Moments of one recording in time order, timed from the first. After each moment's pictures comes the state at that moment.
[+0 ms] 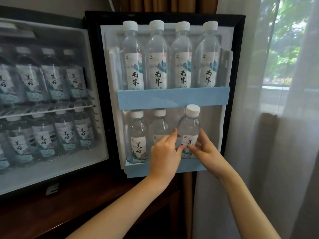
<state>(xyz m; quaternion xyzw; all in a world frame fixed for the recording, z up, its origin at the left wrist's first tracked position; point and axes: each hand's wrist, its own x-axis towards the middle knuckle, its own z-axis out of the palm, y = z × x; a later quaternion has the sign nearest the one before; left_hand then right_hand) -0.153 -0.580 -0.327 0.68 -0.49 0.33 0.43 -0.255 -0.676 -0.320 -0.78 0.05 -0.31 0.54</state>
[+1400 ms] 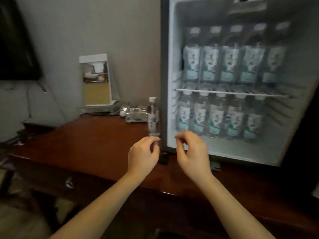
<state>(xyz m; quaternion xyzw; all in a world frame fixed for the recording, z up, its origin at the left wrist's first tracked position) 0.019 -0.160 -0.375 0.85 -0.10 0.41 0.30 0.005 -0.312 -0.351 -0.82 -0.23 -0.38 0.36</state>
